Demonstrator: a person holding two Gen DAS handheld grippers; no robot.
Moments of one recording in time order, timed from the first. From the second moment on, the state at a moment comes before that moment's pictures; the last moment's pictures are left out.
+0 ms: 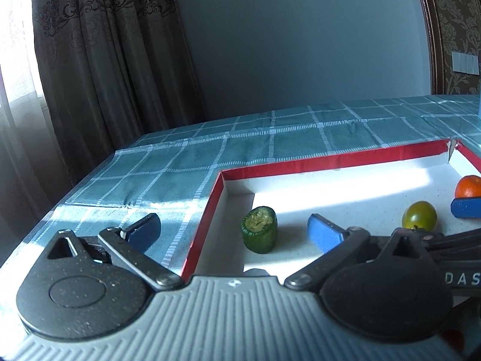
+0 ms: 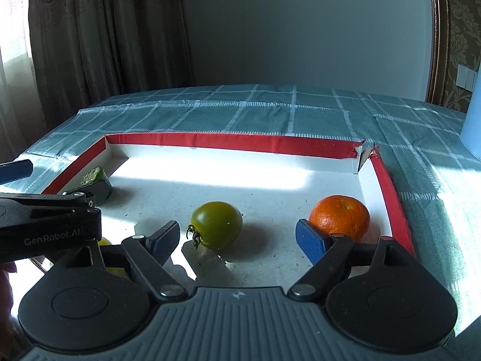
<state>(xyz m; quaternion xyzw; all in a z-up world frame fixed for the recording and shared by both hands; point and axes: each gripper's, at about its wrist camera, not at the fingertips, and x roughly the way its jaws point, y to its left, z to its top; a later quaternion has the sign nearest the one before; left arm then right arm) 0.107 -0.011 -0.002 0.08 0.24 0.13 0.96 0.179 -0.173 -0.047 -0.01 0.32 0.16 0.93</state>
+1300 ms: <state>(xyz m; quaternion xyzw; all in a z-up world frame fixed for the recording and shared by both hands) 0.019 -0.014 -0.013 0.10 0.26 -0.07 0.96 0.078 -0.239 -0.026 0.01 0.24 0.13 0.96</state>
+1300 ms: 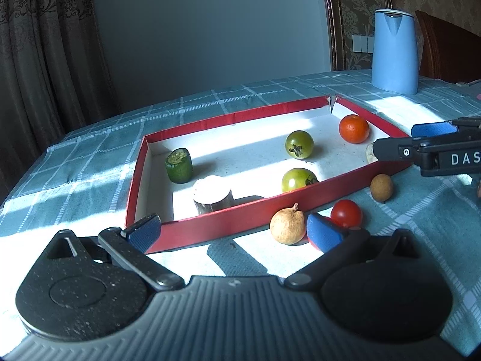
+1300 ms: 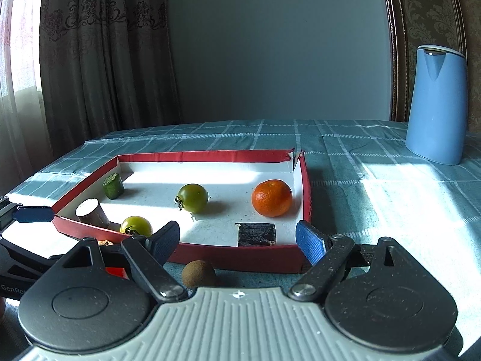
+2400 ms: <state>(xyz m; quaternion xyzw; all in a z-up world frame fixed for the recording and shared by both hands) 0.028 -0.031 -0.022 0.17 0.28 -0.06 0.94 0.049 -0.180 -0.039 -0.15 0.25 0.25 0.92</state>
